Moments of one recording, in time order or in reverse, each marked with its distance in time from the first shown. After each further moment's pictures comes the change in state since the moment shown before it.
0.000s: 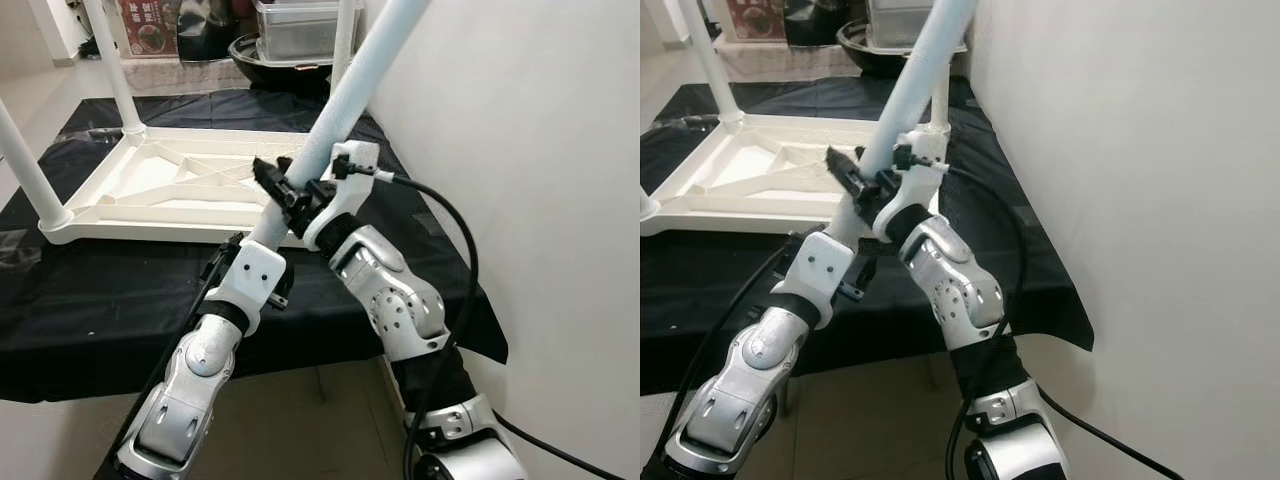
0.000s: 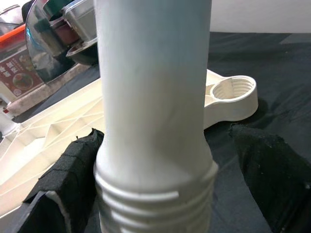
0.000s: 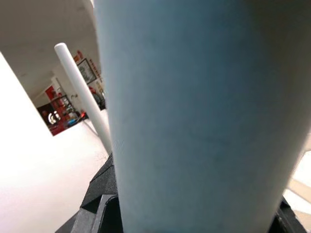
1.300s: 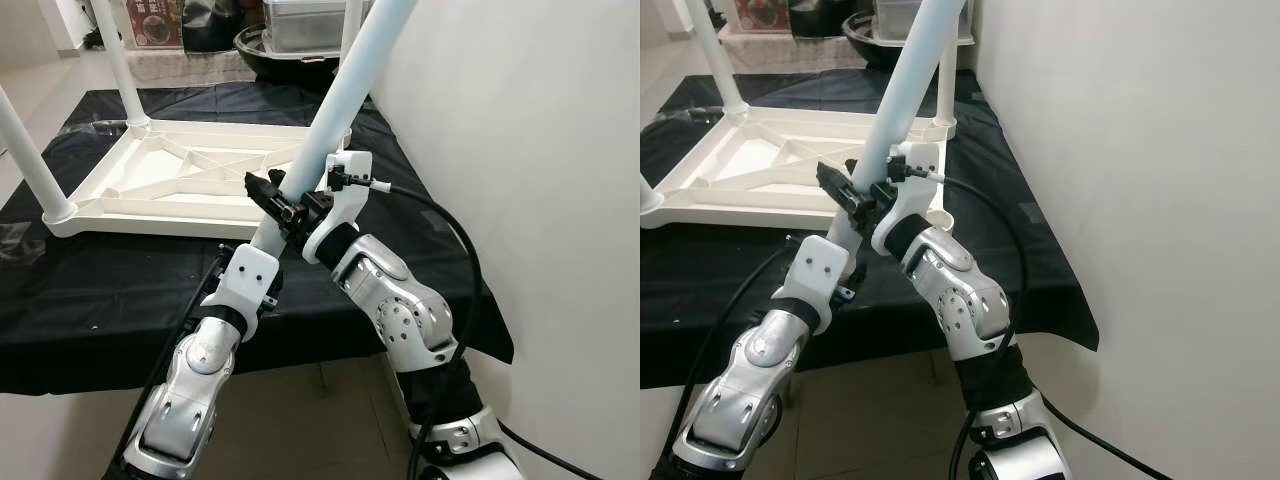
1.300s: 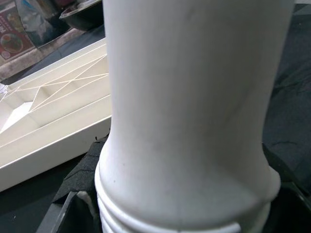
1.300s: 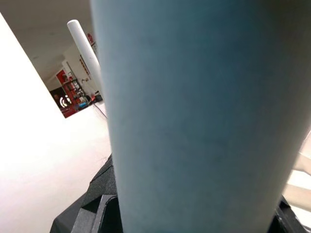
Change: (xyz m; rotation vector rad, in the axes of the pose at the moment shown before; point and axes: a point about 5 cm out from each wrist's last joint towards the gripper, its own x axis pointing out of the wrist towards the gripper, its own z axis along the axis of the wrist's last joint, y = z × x) left arm -0.001 -0.003 -0.017 -0.077 0.115 0.003; right arm -0.009 0.008 -0.007 -0.001 0.060 0.048
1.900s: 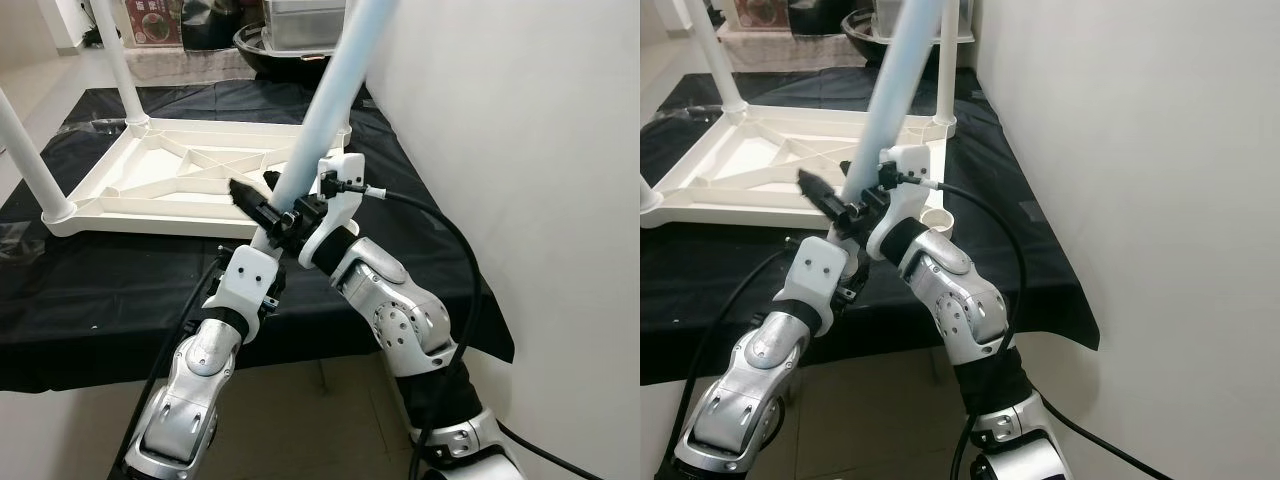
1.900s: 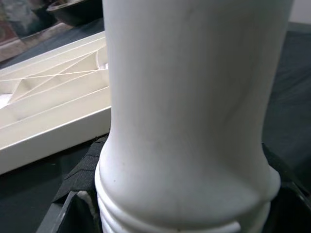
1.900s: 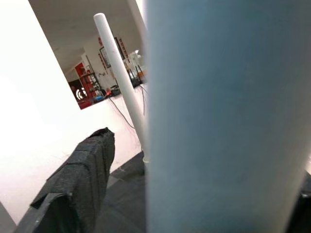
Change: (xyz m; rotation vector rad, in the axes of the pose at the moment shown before) left arm -0.005 -0.004 -0.004 -0.098 -0.007 -0.048; right arm -0.004 0.000 -0.003 -0.051 0.005 0.093
